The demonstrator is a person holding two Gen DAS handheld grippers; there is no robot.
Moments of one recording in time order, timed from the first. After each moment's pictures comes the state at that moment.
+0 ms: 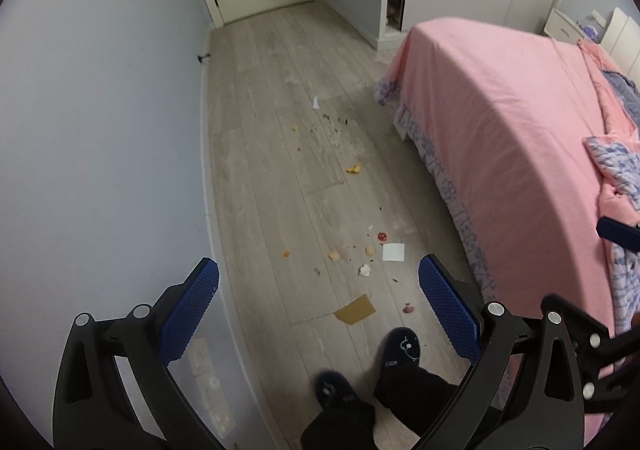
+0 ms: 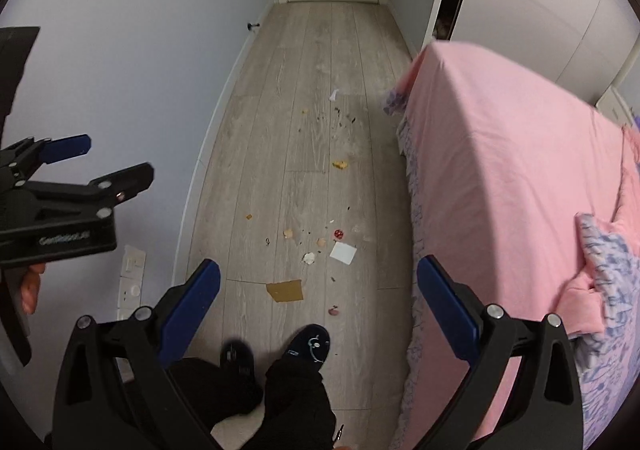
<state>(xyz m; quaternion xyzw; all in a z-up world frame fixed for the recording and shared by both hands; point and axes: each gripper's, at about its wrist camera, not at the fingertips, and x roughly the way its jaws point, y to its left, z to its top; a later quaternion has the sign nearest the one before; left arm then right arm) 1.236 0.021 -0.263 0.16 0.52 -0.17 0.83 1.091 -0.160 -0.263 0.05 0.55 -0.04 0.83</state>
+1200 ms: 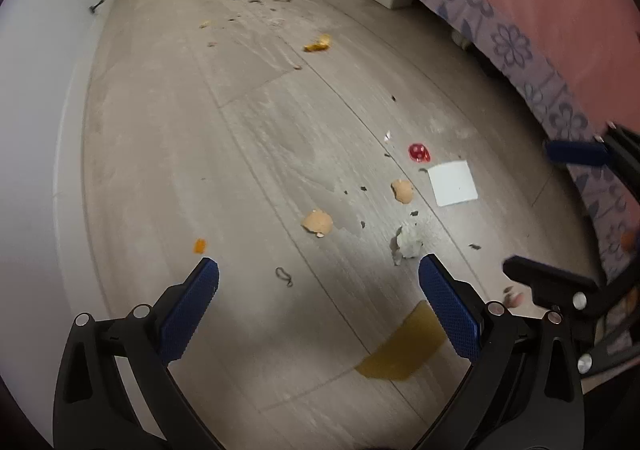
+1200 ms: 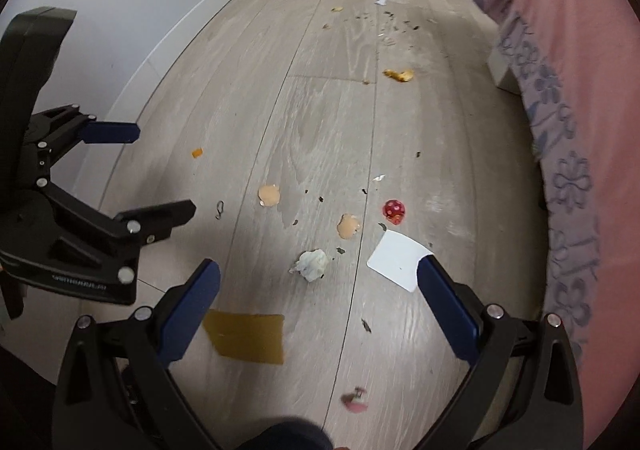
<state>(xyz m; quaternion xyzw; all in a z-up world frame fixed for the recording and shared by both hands) 1.311 0.005 -0.768 0.21 0.53 -0.28 0.77 1.191 -0.149 -0.749 0.01 0.56 0.05 0.83</state>
